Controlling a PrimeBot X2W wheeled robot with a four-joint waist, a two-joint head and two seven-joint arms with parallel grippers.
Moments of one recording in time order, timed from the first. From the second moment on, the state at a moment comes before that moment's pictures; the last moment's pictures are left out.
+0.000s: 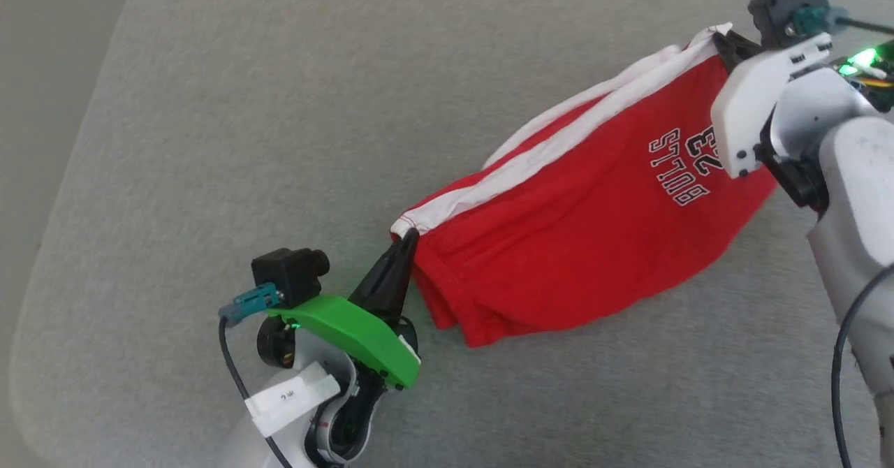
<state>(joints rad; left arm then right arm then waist) -0.26 0.15 -0.43 0.13 -0.76 -0.02 -0.04 -0.82 -0.31 0.25 0.50 0.11 0.13 0.37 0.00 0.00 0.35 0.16</state>
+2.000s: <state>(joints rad) -0.17 0.06 -0.15 0.04 -0.21 -0.05 -0.26 -0.65 -0.27 0.03 0.66 0.39 0.13 0.17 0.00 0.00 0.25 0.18</state>
